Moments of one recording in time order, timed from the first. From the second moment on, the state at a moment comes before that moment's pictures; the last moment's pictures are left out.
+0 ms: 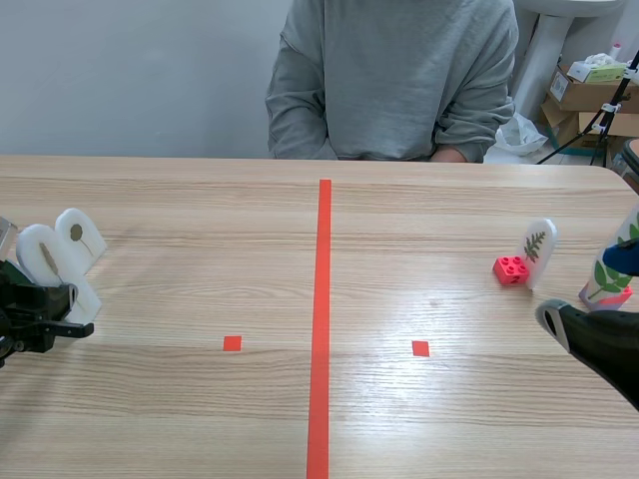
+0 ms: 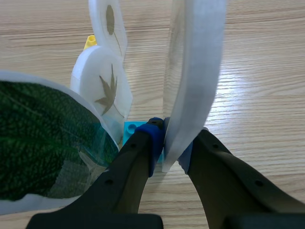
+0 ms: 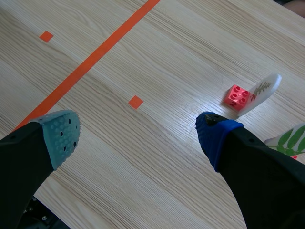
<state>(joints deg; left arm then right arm) 9.1 -17.0 -14.9 72.5 -8.7 -22.5 4.1 -41.0 24.8 27.6 122.9 30.4 43.2 -26.9</state>
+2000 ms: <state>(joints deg) 45.0 -17.2 -24.5 129.0 -23.5 -45.0 8.8 -41.0 24.8 27.6 122.9 30.4 43.2 -26.9</state>
